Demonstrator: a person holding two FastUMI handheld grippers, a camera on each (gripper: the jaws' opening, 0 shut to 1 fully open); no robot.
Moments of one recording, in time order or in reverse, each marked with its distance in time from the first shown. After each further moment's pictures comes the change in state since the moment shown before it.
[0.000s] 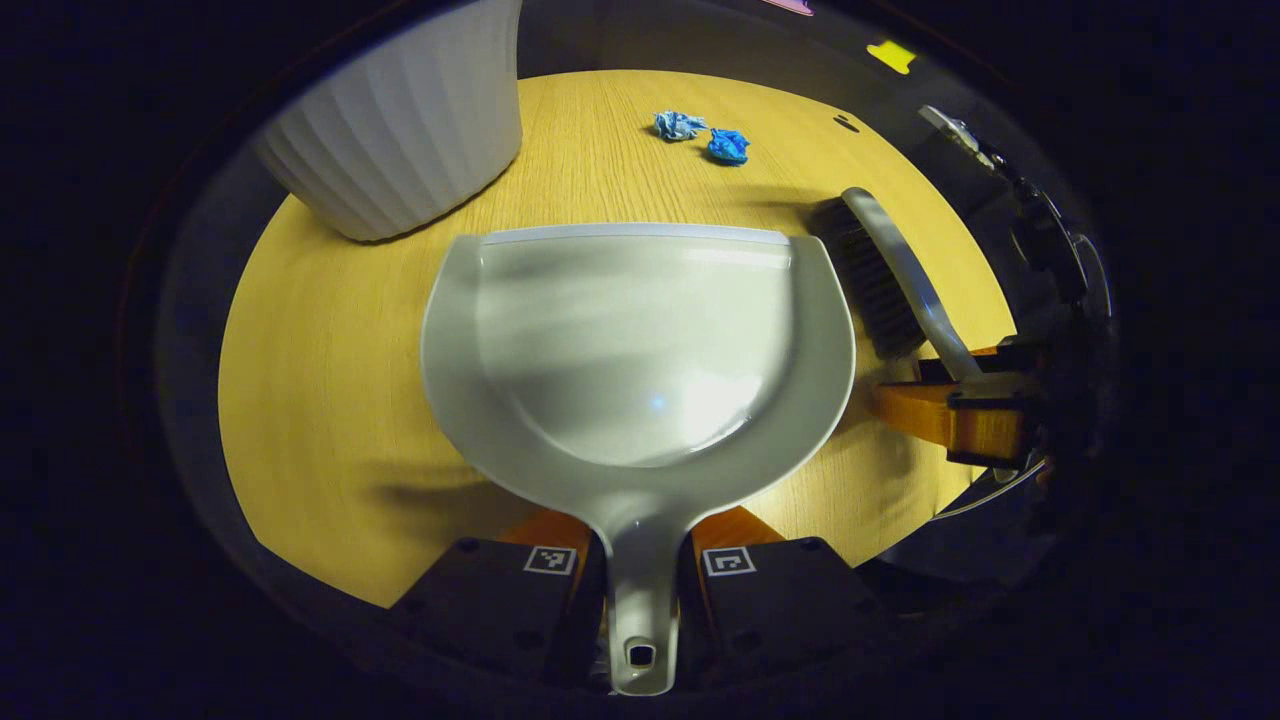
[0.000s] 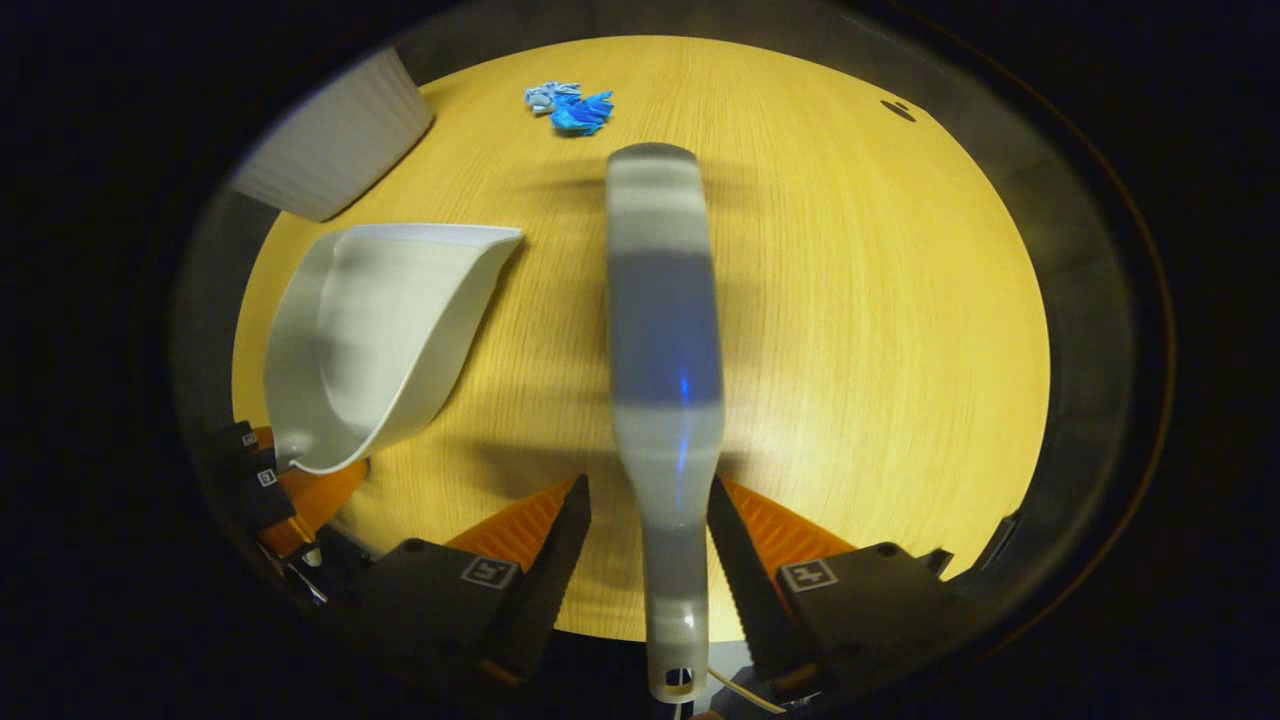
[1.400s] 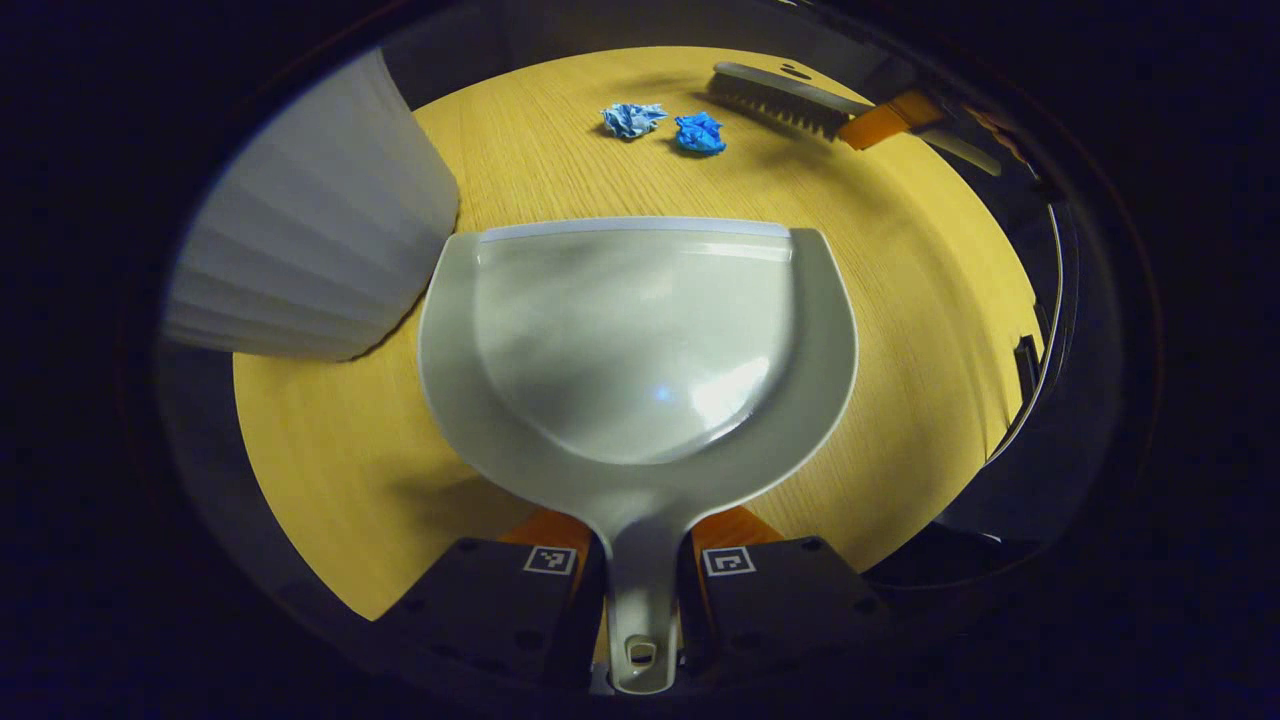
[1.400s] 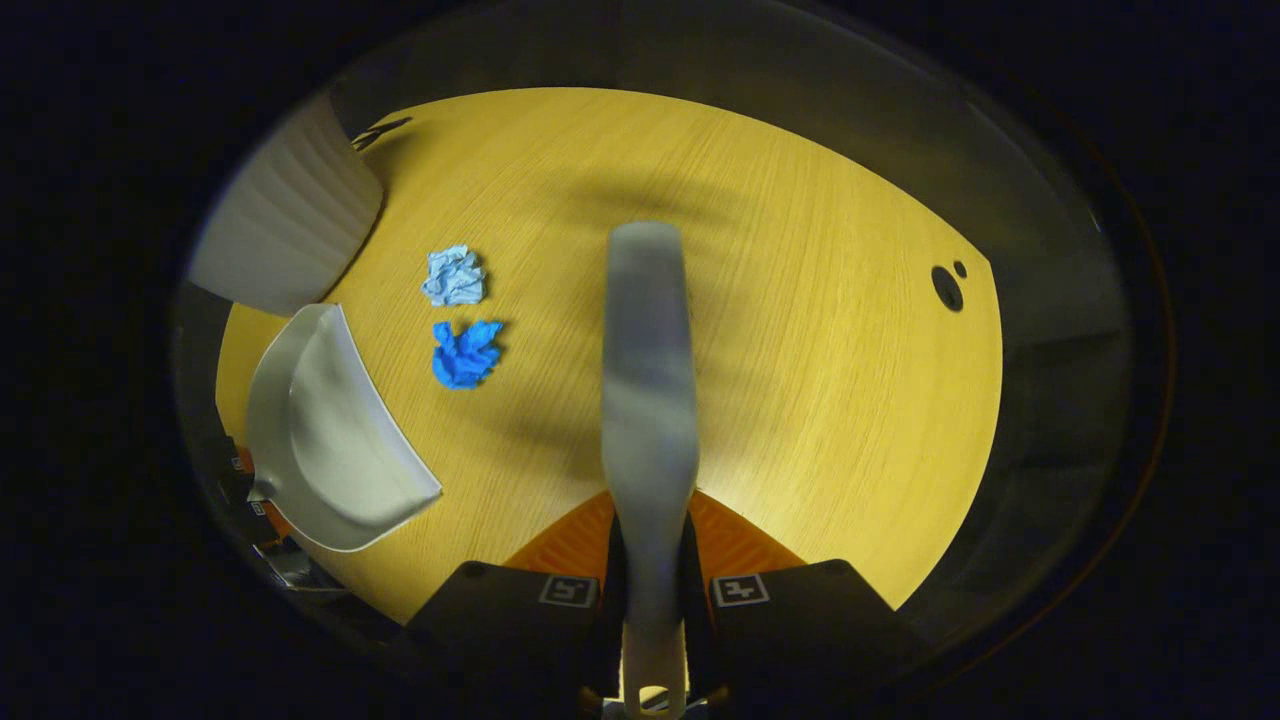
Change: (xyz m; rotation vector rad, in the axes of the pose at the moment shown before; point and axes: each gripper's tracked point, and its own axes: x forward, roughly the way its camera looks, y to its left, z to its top) left arm -0.004 0.040 0.059 0.281 0.164 0.075; right arm -0.007 -0.081 0.231 -0.333 -0.083 -0.062
